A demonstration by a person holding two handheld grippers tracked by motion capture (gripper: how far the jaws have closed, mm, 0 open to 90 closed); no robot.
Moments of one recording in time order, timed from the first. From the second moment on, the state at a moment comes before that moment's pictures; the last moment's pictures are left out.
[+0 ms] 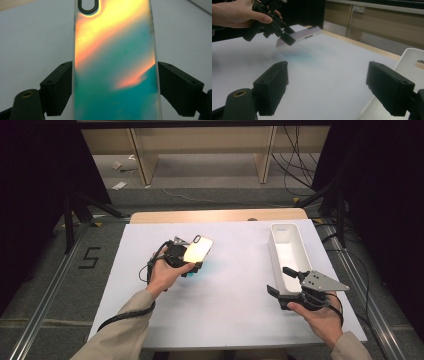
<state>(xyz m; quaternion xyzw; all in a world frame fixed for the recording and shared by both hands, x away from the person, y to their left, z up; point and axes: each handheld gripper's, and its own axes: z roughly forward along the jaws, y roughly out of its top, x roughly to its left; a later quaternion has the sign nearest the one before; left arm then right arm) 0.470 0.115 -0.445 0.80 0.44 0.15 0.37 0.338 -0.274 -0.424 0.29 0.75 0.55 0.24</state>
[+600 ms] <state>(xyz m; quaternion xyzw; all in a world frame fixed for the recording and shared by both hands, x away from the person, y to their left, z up) 0.457 0.118 -0.441 0.80 0.43 0.15 0.39 0.340 -0.273 -0.422 0.30 0.74 0.55 0.24</state>
